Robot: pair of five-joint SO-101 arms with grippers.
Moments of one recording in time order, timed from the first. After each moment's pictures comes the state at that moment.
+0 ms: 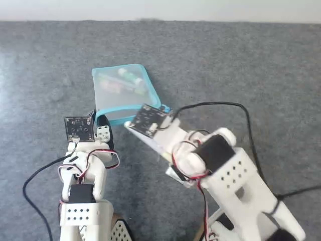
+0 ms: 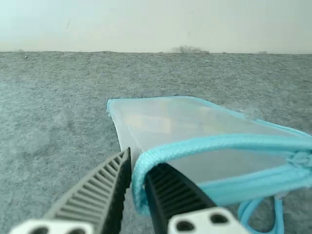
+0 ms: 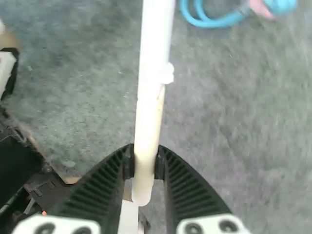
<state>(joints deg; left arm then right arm) -7.6 -85.8 93.6 27.6 5.1 -44.7 -34.6 19.2 100.6 17.7</state>
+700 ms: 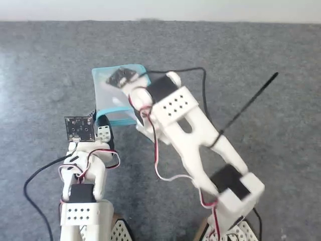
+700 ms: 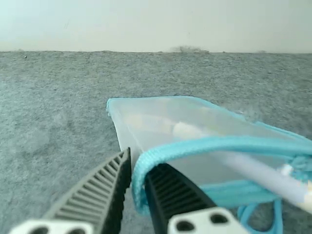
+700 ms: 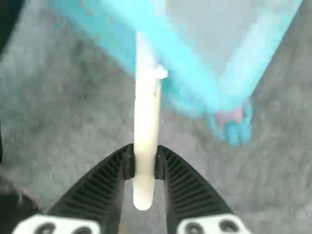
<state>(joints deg) -6.9 -85.8 93.6 27.6 5.1 -41.5 12.7 -21.3 100.6 14.5</state>
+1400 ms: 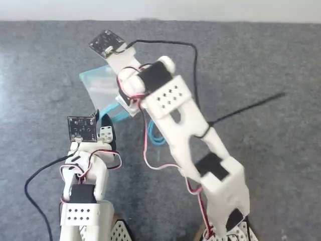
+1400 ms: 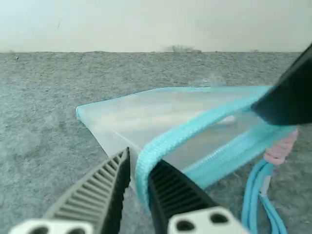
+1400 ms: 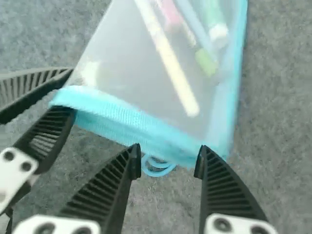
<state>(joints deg) -5.6 -85.8 93.7 27.6 5.1 -42.5 22.2 -50.2 100.7 9.4</state>
